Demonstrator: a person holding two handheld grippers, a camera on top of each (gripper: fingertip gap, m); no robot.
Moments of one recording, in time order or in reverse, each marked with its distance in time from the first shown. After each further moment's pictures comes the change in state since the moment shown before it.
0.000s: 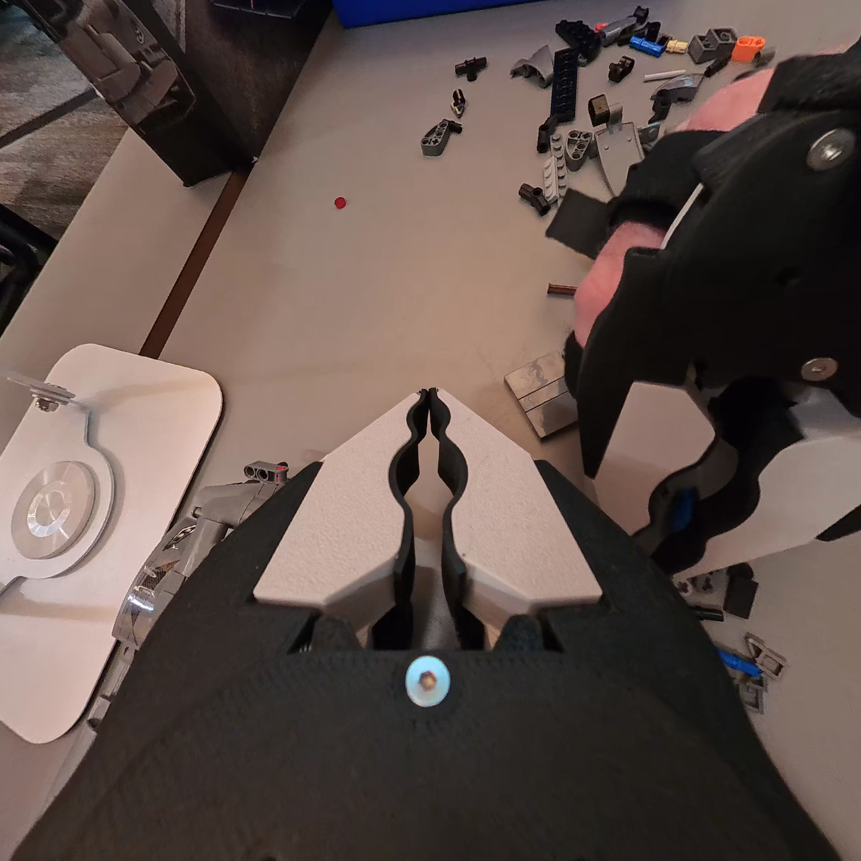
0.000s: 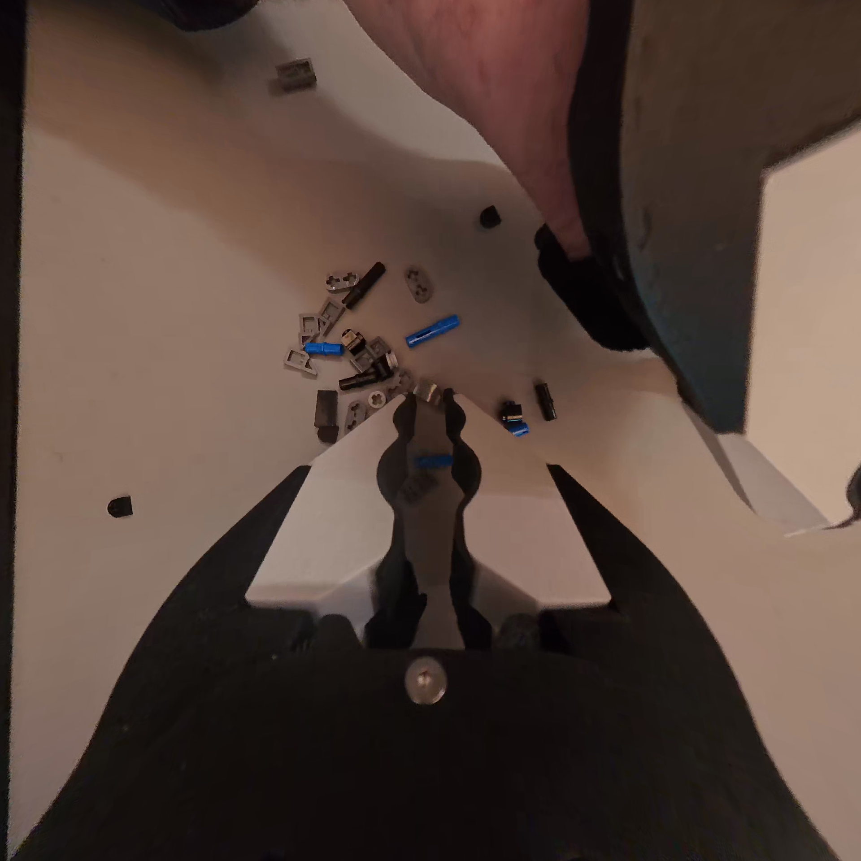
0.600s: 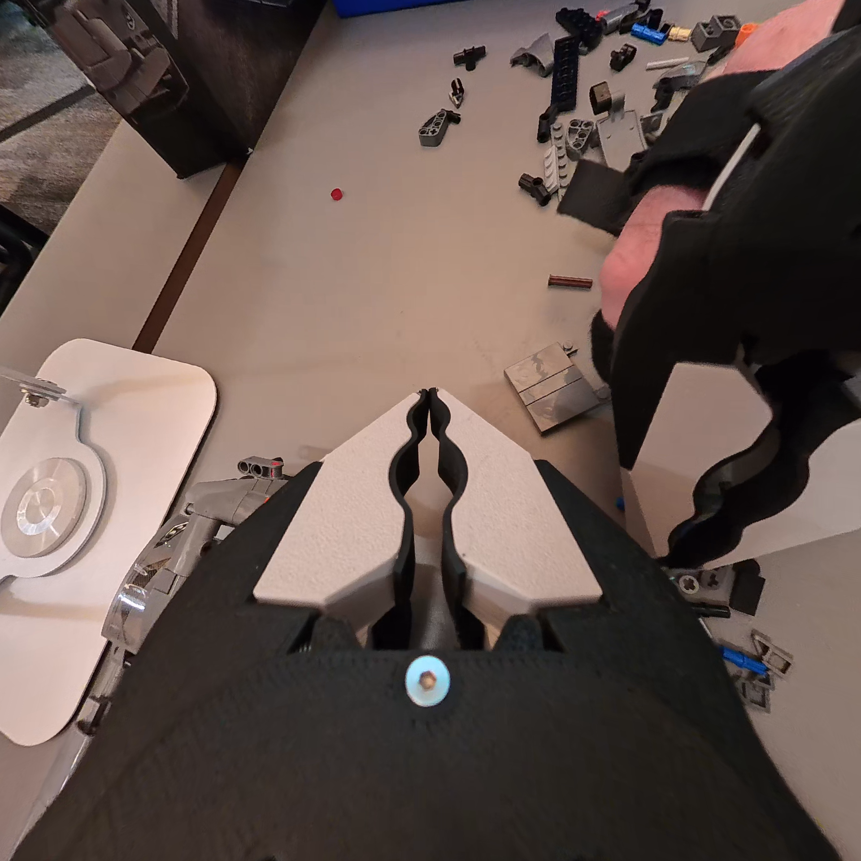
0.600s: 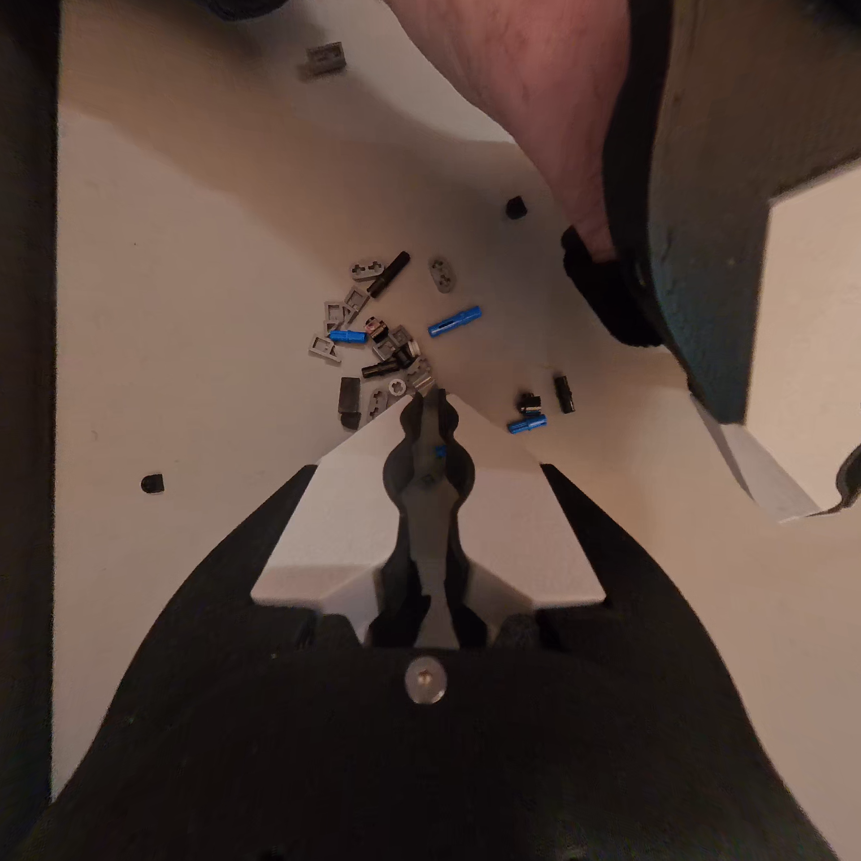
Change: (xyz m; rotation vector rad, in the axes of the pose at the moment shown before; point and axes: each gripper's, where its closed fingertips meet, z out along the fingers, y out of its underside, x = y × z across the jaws) left arm 0.001 0.005 0.002 -0.003 0.004 0.000; right arm -0.009 0.003 -0.006 -0.040 -0.030 -0.015
